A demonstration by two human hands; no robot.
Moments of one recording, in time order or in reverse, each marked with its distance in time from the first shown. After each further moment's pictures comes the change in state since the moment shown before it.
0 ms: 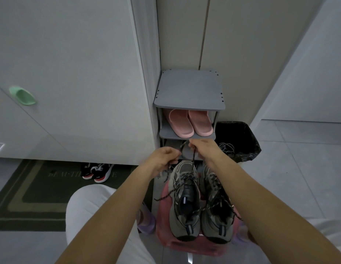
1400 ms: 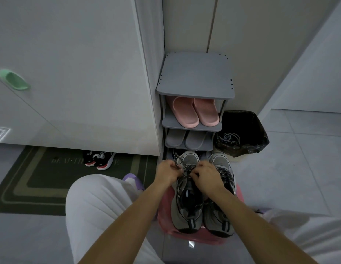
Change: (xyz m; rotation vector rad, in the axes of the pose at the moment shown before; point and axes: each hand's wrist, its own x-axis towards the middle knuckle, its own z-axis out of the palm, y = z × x) left_hand 0.011 -0.080 0.026 0.223 0.294 -0.050; right_hand -0.013 0.108 0.005 -1.030 -0.079 -0.314
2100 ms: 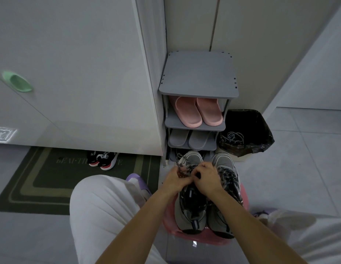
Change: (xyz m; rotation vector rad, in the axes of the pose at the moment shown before) left_hand -0.019 -0.010 0.010 -0.155 -0.162 -0.048; right_hand 0.002 -0.006 0.011 0.202 -0.012 0.125
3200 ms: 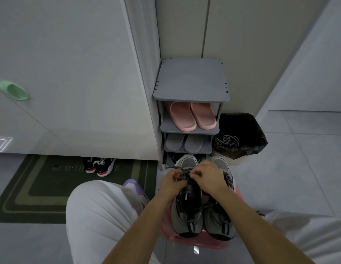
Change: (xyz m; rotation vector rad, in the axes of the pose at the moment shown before) left_hand -0.007 0.001 0.002 0.053 0.055 0.028; right_hand -0.004 0.000 -0.030 -0.167 0.102 -0.123
